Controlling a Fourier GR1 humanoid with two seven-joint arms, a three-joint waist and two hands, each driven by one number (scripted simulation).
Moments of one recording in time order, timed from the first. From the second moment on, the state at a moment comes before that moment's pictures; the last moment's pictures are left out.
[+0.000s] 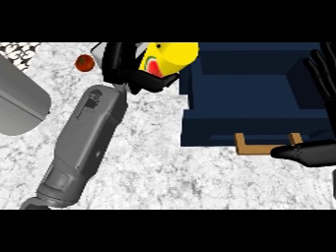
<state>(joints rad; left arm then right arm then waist) -0.92 0.00 0.10 -0.81 0.10 0.04 -0.54 -0.26 -0.22 -0.16 -1.84 -0.12 0.19 0.11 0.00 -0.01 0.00</state>
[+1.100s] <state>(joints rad) -1.34 0.00 -0.23 -0.33 0.27 0.29 -0.22 -0.34 -0.21 -0.13 -1.78 -0.12 0.22 0.06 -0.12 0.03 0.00</state>
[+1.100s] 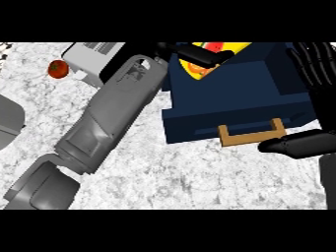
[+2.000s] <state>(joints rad) -1.26 0.00 -0.29 -0.39 0.50 0.24 -0.37 -0.40 -0.19 0.03 -1.77 -0.29 0.44 0.09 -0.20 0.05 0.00</state>
